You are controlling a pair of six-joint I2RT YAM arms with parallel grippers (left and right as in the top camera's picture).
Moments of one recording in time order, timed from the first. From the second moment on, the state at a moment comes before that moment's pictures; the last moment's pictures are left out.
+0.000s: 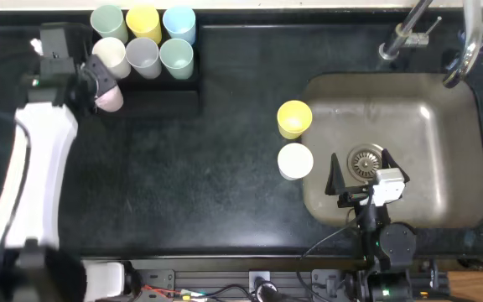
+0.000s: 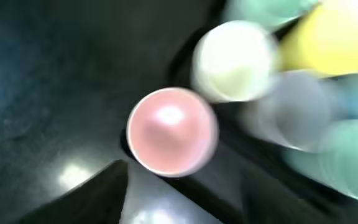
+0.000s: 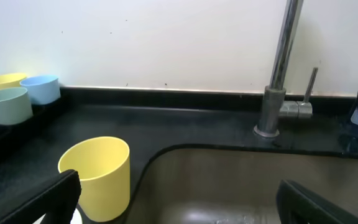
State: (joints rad) left arm 0.02 1.52 1.37 -0.78 -0.21 -0.55; right arm 0.09 0.01 0.02 -0.03 -0.03 0.04
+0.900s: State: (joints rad) left arm -0.81 1.87 1.55 -0.75 -0.21 -0.78; right arm 0.09 0.01 0.02 -0.03 -0.03 0.04
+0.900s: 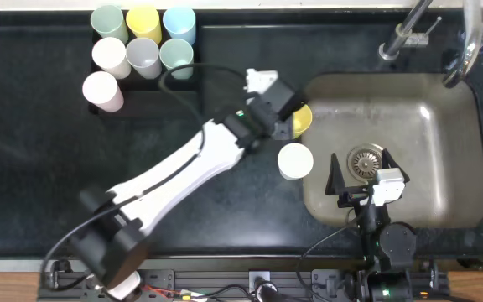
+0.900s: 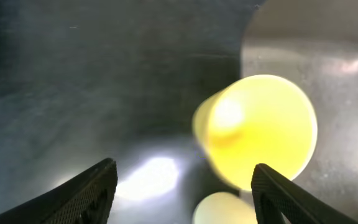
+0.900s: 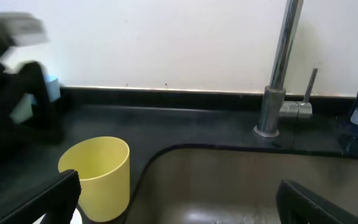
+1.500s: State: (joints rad) left arm -0.83 2.09 1.69 -0.76 -0.22 -0.77; right arm 0.09 0.01 0.02 -0.03 -0.03 0.04
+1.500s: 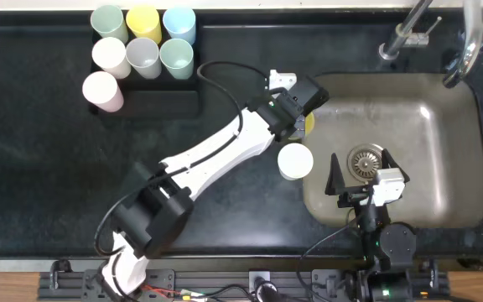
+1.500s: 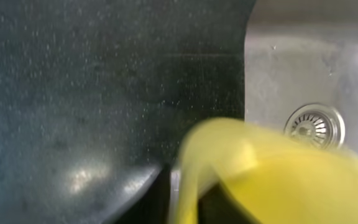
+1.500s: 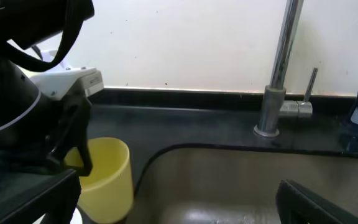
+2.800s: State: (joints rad) left arm -0.11 1.65 1.53 -1.17 -0.30 -1.30; right arm 0.09 0.01 0.02 -0.03 -0.03 0.04
